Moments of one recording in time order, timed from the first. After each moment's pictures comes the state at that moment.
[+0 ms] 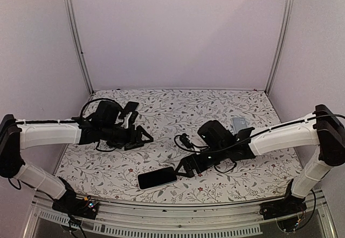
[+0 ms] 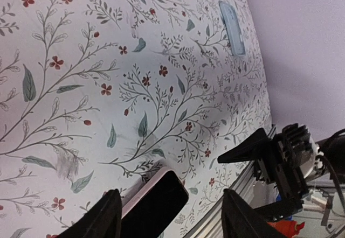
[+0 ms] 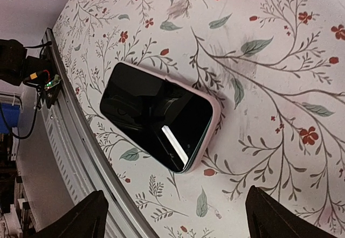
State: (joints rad) left arm -0.62 1.38 0.74 -0.05 0.45 -0.77; right arm 1.05 1.64 0.94 -0.14 -0.28 0.50
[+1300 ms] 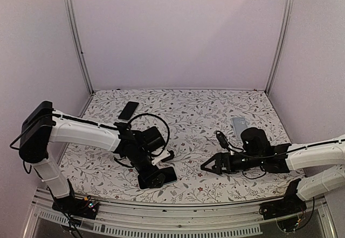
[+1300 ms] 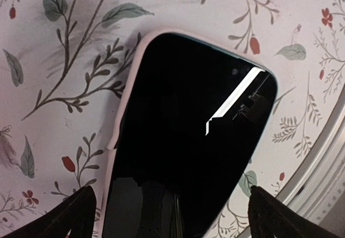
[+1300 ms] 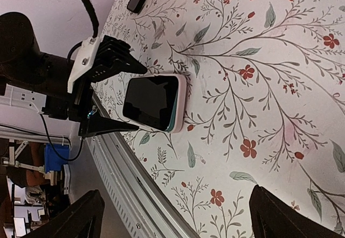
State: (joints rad) left arm -1.04 1.71 1.02 -0.62 0.13 -0.12; right arm 0.89 1.20 0.44 0.16 -0.41 0.79
